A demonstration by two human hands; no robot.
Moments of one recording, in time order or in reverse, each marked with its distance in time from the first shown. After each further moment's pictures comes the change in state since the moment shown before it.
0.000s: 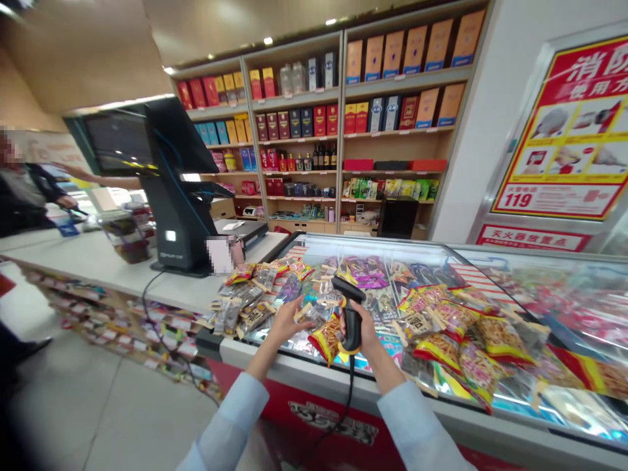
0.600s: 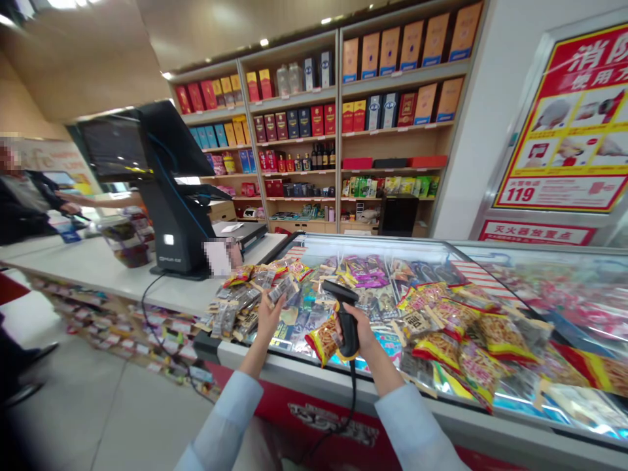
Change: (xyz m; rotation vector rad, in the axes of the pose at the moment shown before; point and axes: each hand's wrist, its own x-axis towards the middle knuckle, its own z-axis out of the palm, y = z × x) left_hand 0.010 -0.006 -0.019 -0.579 0.491 -0.195; right_hand -0.004 -0.001 0.003 -0.043 -0.033 0.044
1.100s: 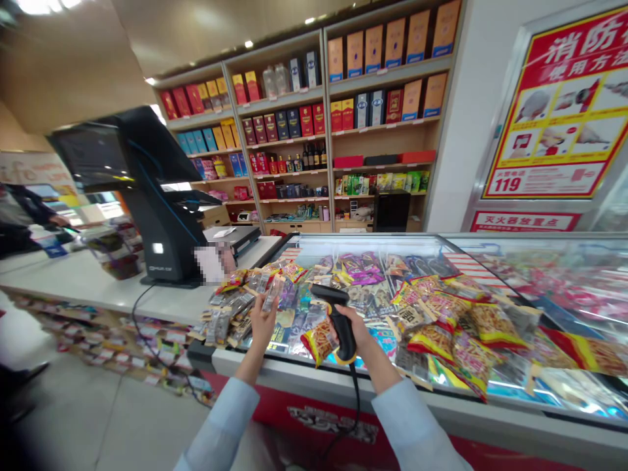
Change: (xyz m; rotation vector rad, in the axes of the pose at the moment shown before) left_hand -0.007 0.018 -0.002 0.224 0.040 0.112; right_hand -0.004 -0.003 0.002 -0.039 -0.100 -0.015
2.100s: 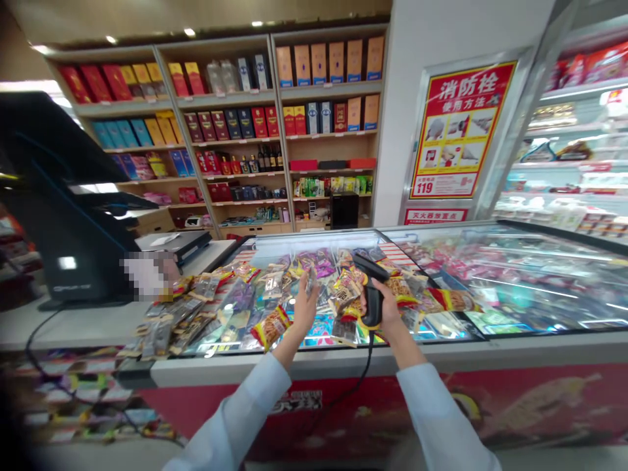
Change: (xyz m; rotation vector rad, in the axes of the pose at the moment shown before) left_hand -0.080 0.154 0.153 -0.213 -0.430 0.092; right_hand -0.138 -0.113 -0.080 -0.032 0.428 -0.327
